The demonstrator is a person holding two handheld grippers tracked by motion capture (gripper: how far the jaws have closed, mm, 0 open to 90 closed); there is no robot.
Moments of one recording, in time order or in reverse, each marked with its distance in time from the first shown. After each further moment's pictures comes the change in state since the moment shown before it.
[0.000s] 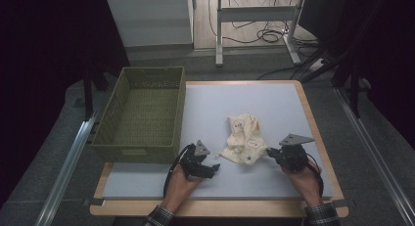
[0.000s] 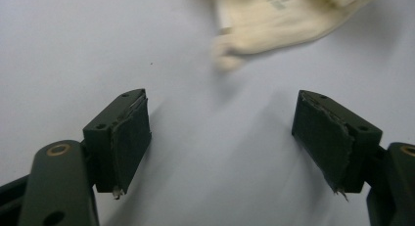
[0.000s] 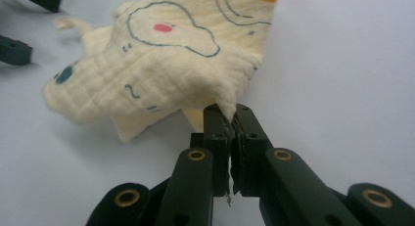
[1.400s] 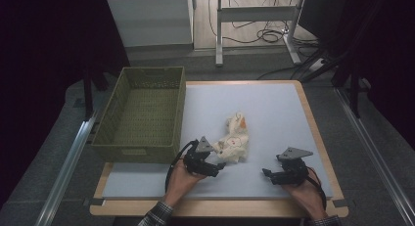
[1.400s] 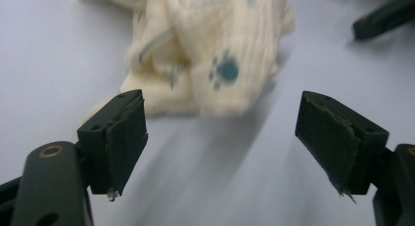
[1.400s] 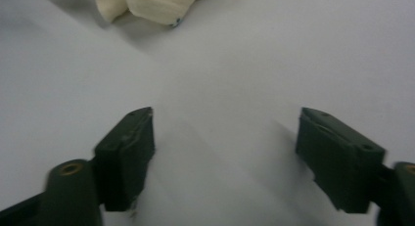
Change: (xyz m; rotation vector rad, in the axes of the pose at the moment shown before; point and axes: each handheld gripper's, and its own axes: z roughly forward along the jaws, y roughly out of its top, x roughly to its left) left arm -0.006 0.015 -0.009 -0.052 -0.072 0.037; right arm 0.017 -0.034 0.003 0.043 0.016 -0.033
